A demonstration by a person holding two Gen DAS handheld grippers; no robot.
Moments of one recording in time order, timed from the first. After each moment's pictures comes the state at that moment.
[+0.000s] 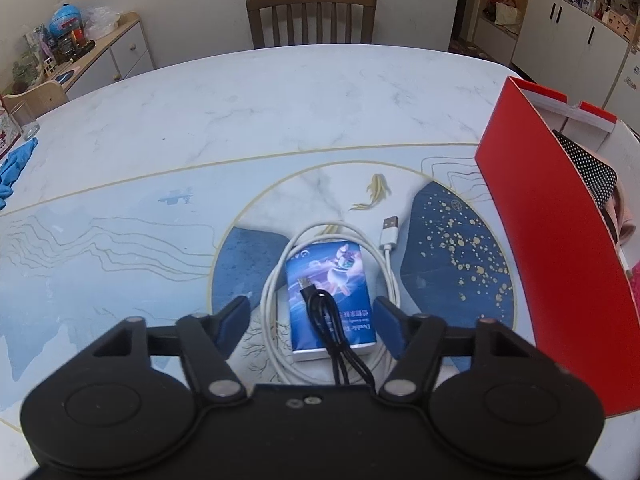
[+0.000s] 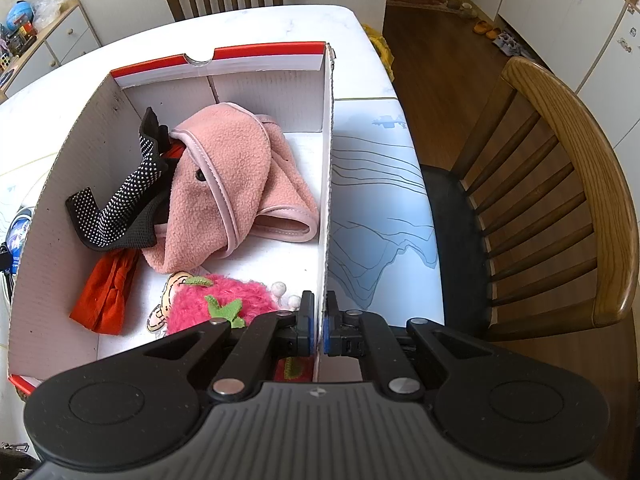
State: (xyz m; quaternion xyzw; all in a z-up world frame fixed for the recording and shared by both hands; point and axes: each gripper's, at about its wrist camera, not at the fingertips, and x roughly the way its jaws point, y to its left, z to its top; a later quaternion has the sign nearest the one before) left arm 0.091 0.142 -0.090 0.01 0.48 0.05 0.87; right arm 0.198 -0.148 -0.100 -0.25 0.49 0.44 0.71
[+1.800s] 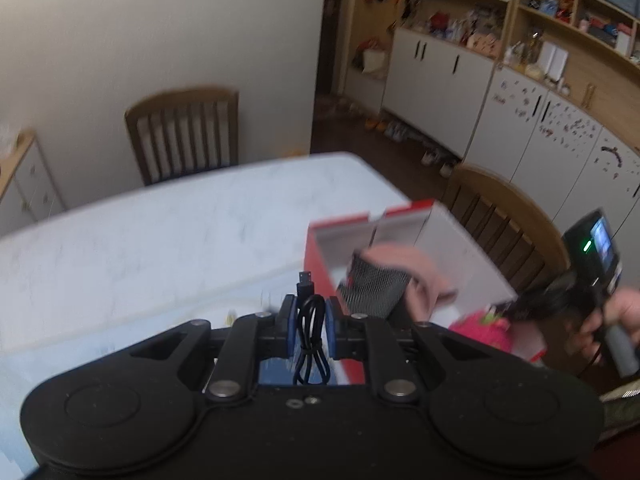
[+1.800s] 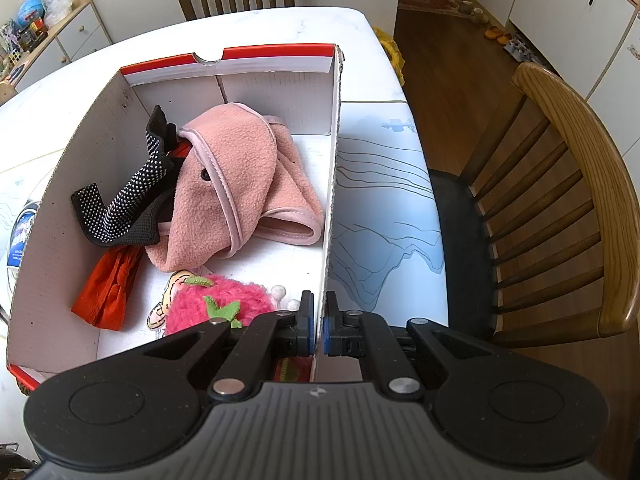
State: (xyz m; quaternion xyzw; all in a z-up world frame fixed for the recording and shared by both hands) left arm 0.081 0.065 0.072 0.04 0.38 -0.13 0.91; right arm 0.200 -0.149 -0.100 -0.25 0.49 0.47 0.70
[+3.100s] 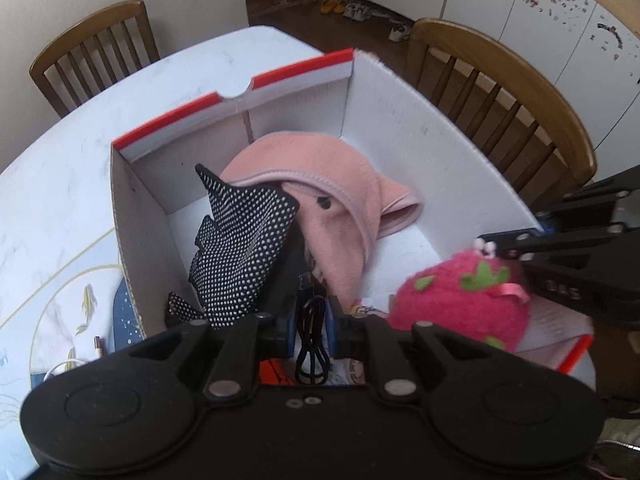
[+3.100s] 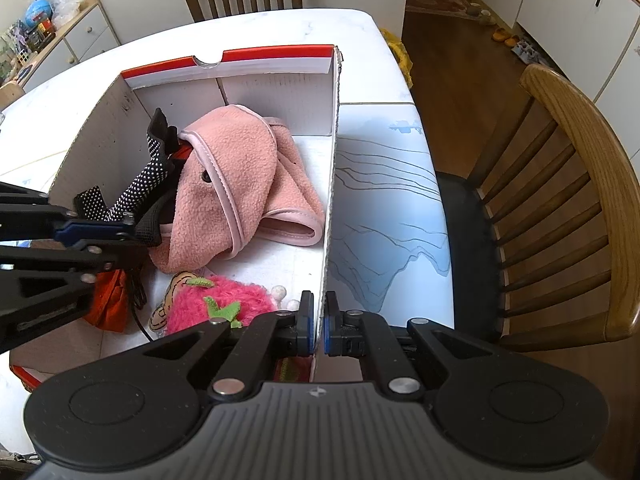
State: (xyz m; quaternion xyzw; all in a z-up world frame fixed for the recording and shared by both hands) left arm 0.155 -0.087 -0.079 0.12 0.53 -0.16 0.82; right arm 0.207 -0.148 -0.104 -0.25 0.48 0.48 0.69
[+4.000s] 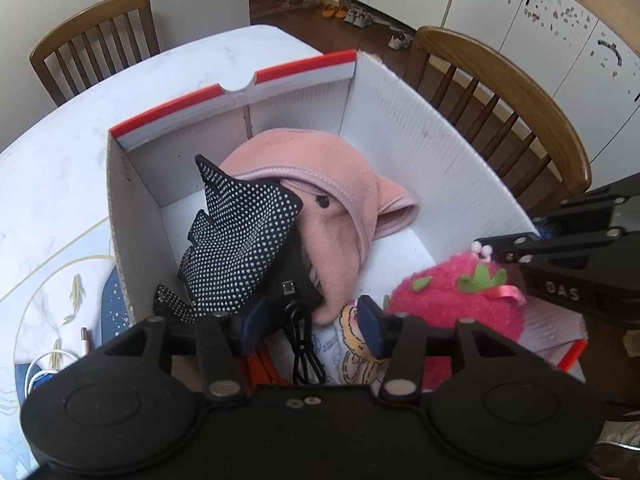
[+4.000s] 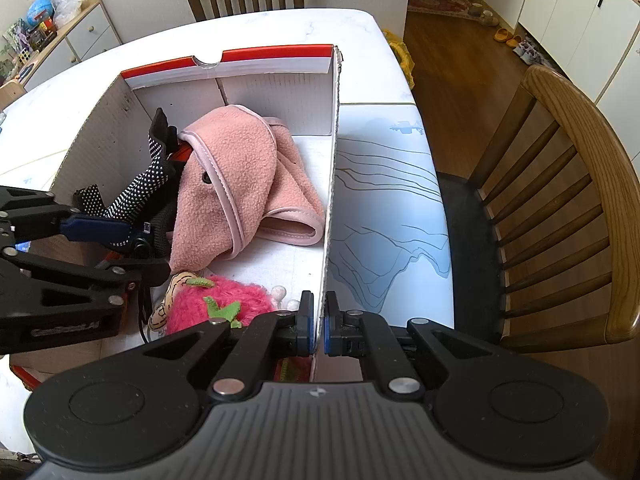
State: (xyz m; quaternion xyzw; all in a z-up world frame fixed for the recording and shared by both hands) left arm 0.151 -0.079 -0.078 0.09 0.53 -0.17 0.83; right arm 0.209 -0.148 -0.104 -0.25 0.48 0.49 0.68
